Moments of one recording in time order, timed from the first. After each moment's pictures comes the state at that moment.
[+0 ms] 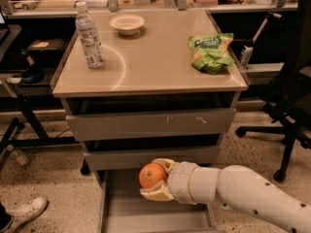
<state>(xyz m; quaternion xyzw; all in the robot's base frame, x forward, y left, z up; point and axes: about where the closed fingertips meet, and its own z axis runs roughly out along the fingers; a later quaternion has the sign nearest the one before) 0.418 0.004 0.657 -0.50 0.72 0.21 0.43</state>
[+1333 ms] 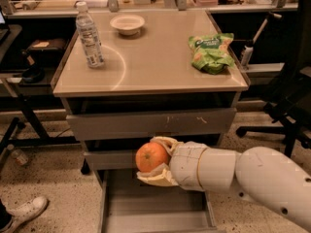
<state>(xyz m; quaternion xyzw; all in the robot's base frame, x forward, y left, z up) 0.411 0.004 0.771 -0.52 0.68 0.18 0.48</state>
